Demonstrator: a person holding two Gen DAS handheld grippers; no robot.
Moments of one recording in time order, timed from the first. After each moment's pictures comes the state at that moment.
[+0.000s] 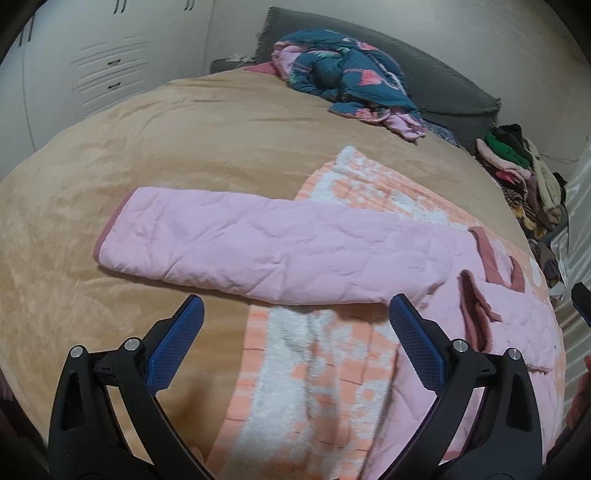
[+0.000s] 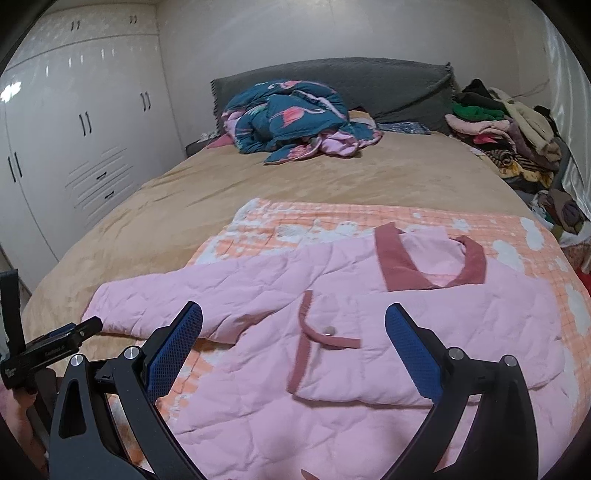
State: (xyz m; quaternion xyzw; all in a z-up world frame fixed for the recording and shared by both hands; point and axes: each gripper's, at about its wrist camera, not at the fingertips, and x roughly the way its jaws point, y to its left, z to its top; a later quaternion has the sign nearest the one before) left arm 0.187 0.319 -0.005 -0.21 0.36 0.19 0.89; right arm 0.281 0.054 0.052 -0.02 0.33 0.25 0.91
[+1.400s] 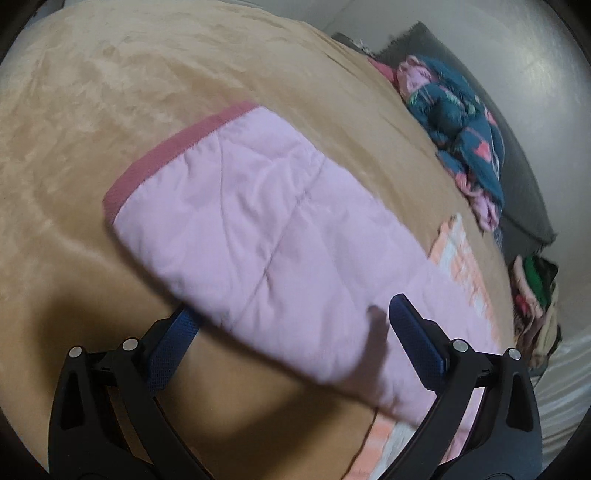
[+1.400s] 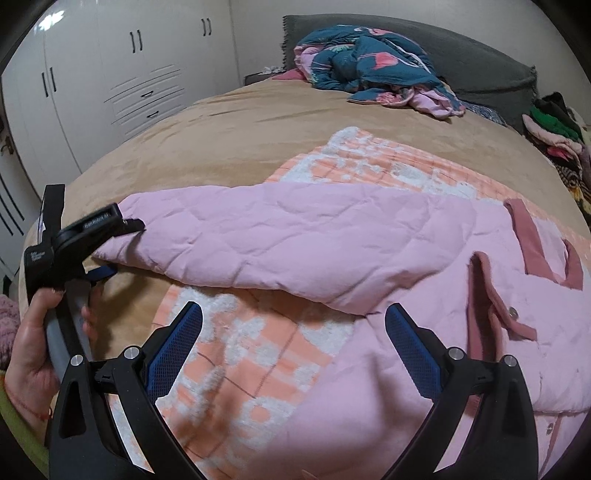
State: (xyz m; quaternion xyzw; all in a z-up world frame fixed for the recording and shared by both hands) left arm 0.184 0.478 -0.116 -0.45 0.31 0.28 0.79; right arm 0.263 0.209 -0.045 -0.12 0.40 0.33 0.85
